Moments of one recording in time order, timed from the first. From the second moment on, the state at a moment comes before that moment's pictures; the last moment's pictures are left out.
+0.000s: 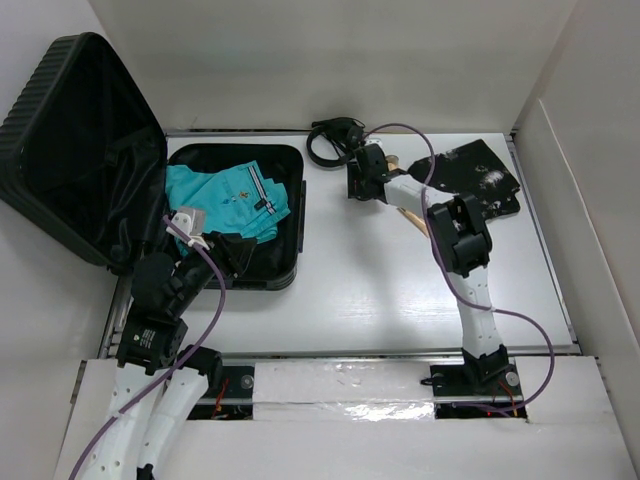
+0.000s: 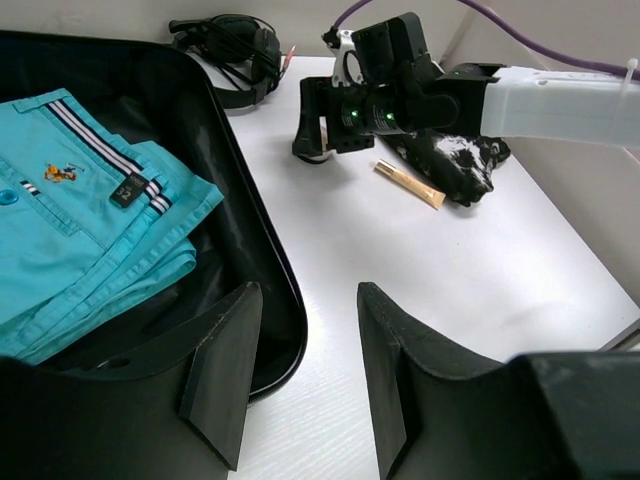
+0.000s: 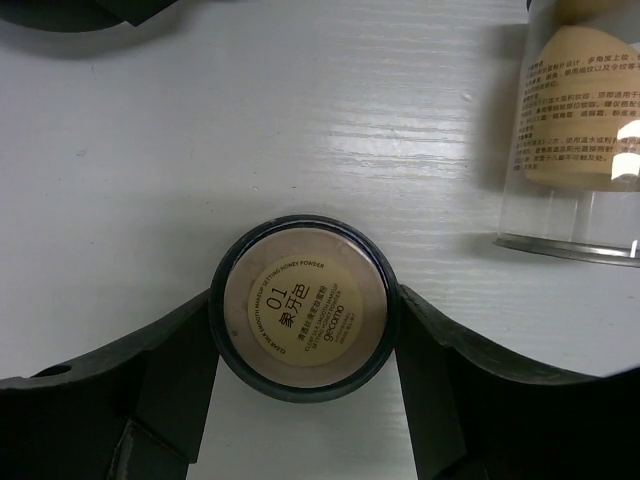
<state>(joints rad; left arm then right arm) -0.26 0.45 0.72 -0.38 0.27 -0.34 0.45 2.31 1.80 -0.26 0.28 0.29</state>
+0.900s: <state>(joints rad) -0.26 0.45 0.72 -0.38 0.21 -0.34 0.70 2.01 1.79 -0.13 0.10 0.07</state>
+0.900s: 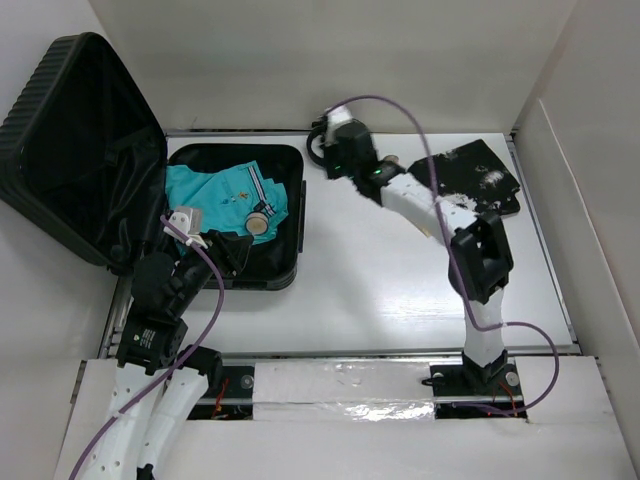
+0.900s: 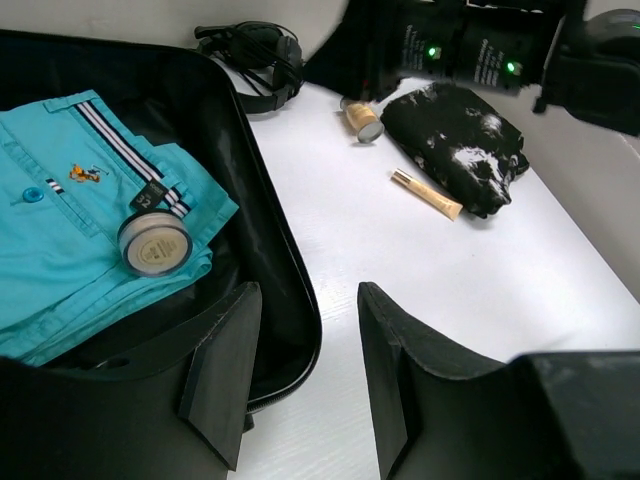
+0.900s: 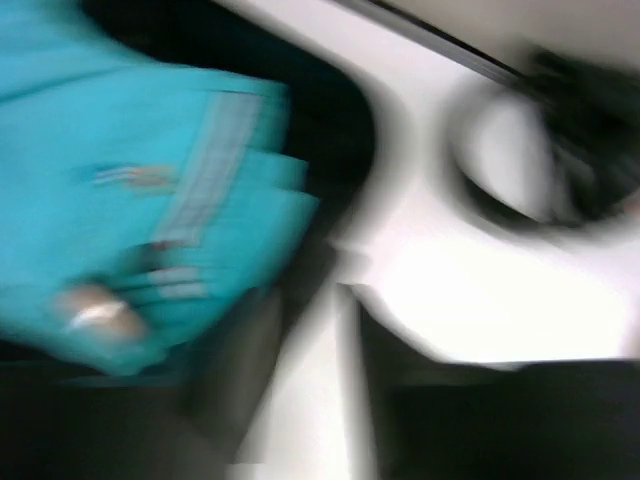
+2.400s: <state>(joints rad) -0.24 0.46 0.72 -0.38 0.21 -0.34 0.25 2.35 1.90 -0.26 -0.11 0.16</state>
